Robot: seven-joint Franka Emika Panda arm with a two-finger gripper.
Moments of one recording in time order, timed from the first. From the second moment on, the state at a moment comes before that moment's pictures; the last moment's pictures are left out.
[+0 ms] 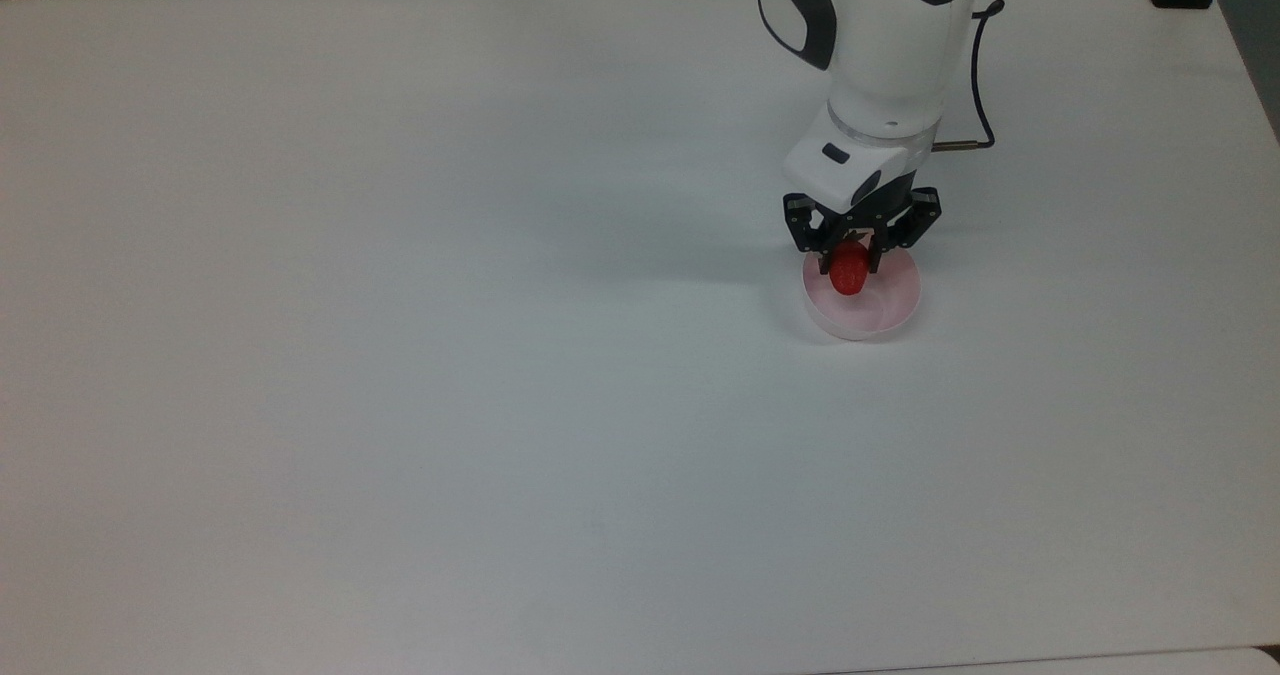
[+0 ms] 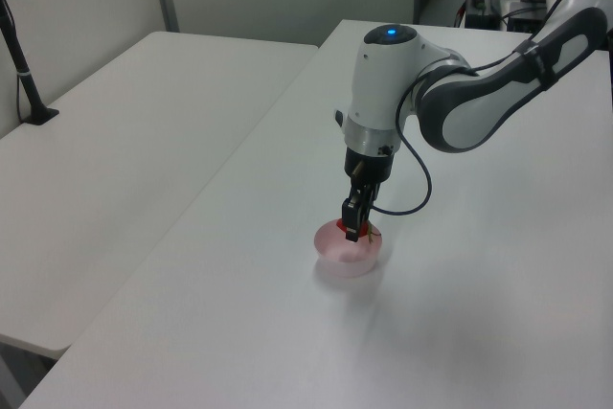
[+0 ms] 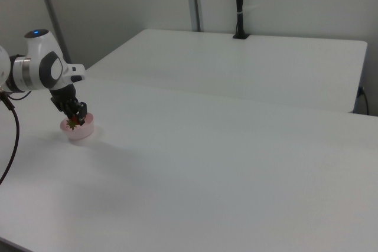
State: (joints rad) arm 0.35 0.46 0.13 -1.68 -0.07 2.30 0.49
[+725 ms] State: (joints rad) arm 0.35 0.44 0.13 -1.62 -0.07 2.30 0.49
